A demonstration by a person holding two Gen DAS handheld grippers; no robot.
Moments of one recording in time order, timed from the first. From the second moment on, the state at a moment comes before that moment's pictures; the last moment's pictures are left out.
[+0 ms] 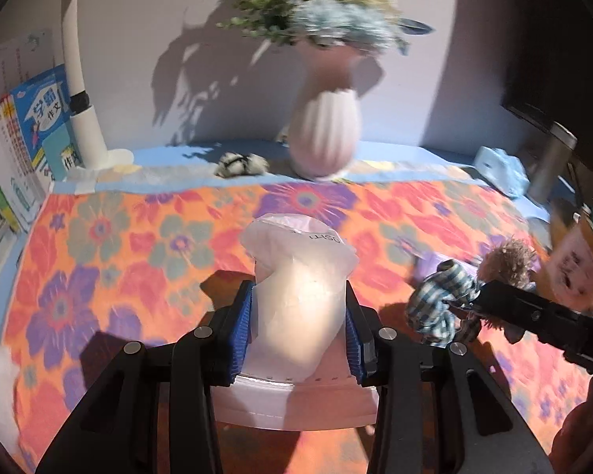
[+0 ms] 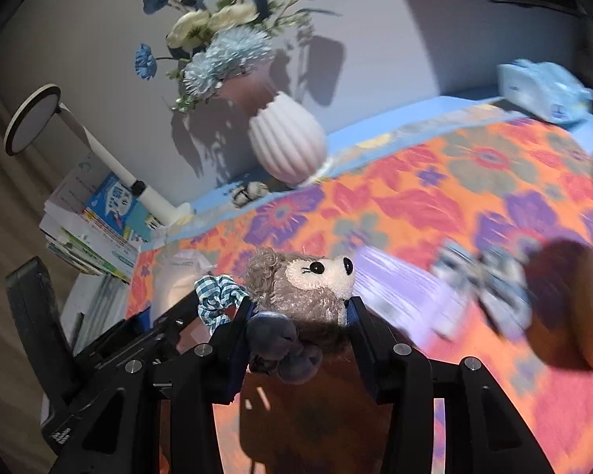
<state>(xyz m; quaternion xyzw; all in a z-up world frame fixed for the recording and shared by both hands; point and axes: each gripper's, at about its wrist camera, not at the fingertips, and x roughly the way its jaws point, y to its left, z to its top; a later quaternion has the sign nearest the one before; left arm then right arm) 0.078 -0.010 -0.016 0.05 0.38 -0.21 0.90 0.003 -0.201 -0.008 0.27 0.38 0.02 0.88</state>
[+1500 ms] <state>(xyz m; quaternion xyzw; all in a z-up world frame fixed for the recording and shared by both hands) -0.146 -0.332 0.072 0.12 0.31 -0.48 0.81 -0.269 -0.465 0.071 0.34 0.23 -0.27 0.87</state>
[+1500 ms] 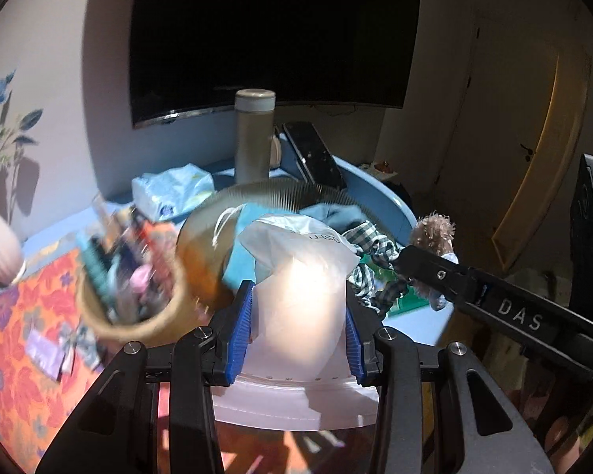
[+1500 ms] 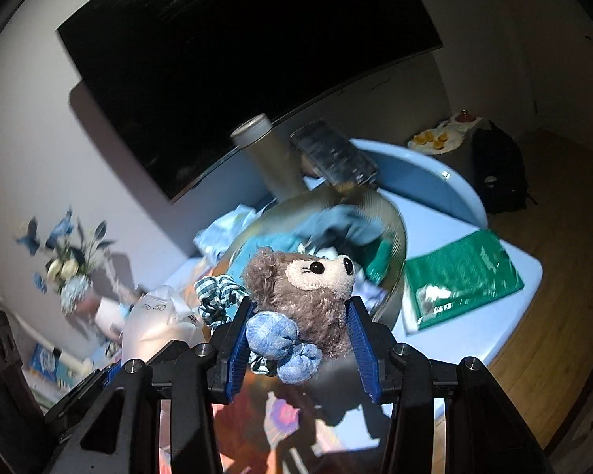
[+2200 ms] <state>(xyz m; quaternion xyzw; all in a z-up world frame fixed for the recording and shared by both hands) -0.093 -0.410 0.054 0.11 0.30 -0.44 0.84 -0.180 -0.565 0.057 0.33 0.24 -0.28 0.87</state>
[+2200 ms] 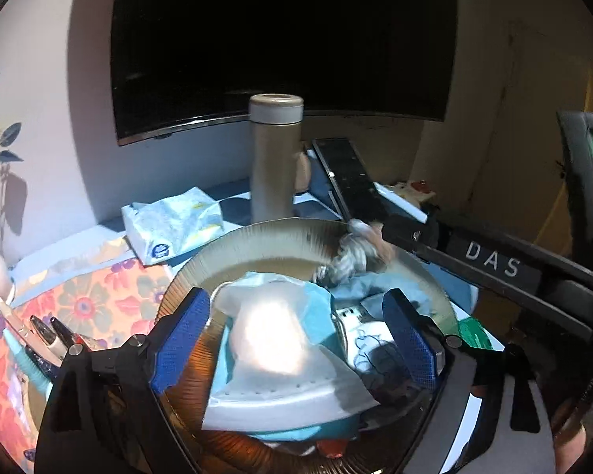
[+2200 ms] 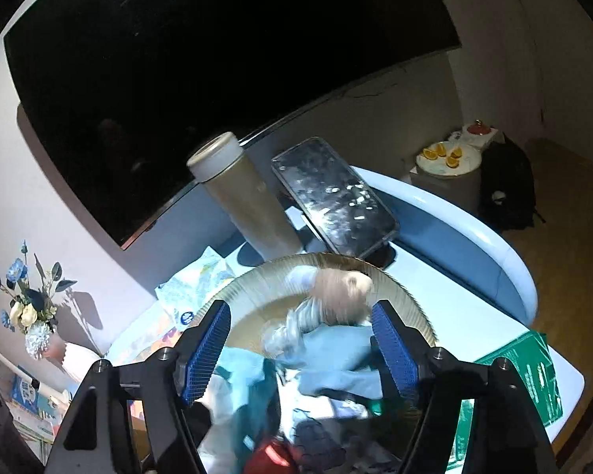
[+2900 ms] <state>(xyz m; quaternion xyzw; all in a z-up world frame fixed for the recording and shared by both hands) -0.167 -0.306 0.054 0.09 0.30 -0.44 0.84 -0.251 -0.472 0.067 0.33 0.26 -0.29 0.86</state>
